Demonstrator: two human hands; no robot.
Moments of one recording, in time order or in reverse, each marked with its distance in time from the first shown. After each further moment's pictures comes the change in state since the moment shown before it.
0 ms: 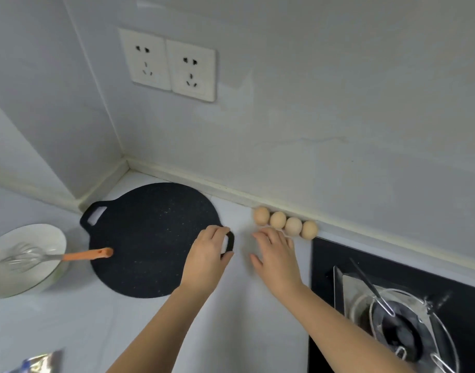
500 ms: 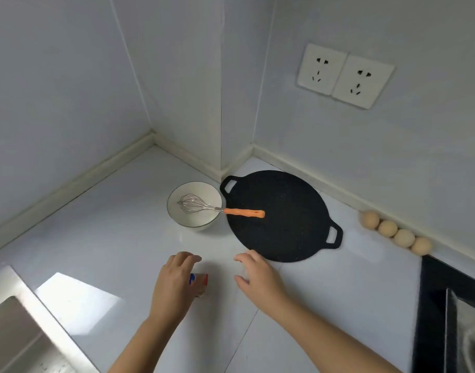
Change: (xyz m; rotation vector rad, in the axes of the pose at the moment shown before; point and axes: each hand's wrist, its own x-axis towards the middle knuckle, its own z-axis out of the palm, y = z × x) left_hand -0.216 -0.170 -0.161 0.180 0.133 -0.378; right_hand -0.050 -0.254 0.043 0.365 -0.516 -0.229
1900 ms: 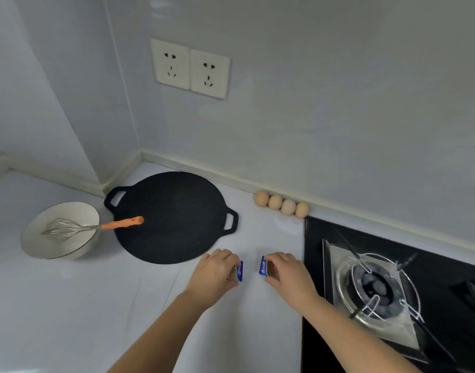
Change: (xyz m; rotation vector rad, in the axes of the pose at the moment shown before) left_hand 0.032 0.219 0.121 0.011 -0.406 0.604; right_hand -0.146 0.181 -0.103 -0.240 0.127 0.391
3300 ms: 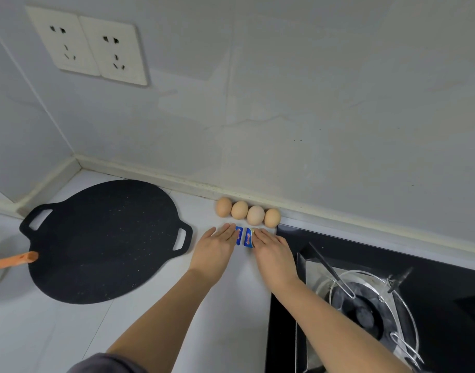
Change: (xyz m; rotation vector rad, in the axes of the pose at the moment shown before) left_hand 0.159 0.032 0.066 0.333 0.123 0.162; right_hand 0.098 0.103 0.013 -0.171 0.316 -0.036
